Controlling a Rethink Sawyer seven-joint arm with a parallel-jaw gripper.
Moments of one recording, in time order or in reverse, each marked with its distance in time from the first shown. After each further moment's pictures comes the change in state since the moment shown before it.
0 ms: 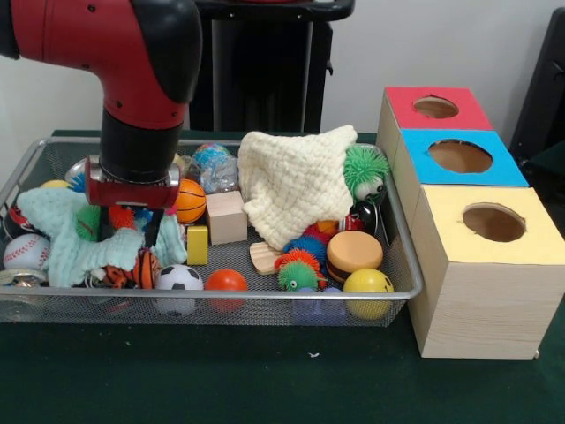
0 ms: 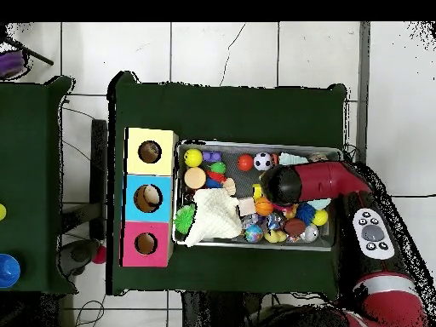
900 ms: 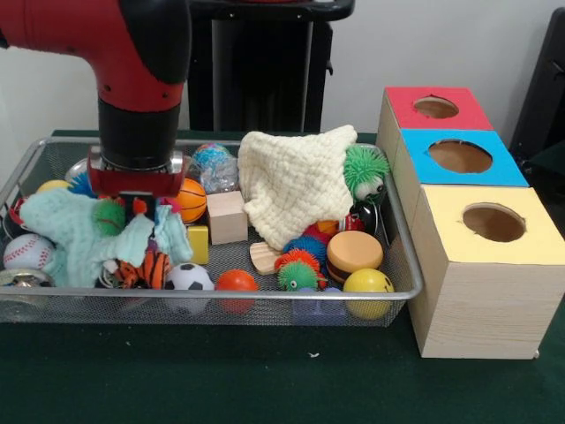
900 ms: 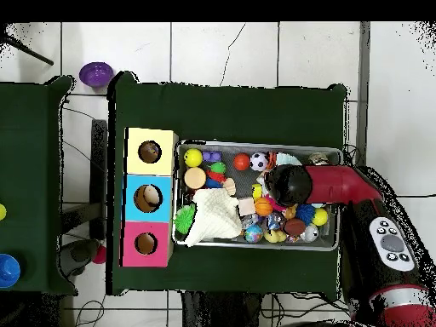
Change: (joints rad) arm -0.085 -0.052 0.072 0.073 0.140 0.004 0.000
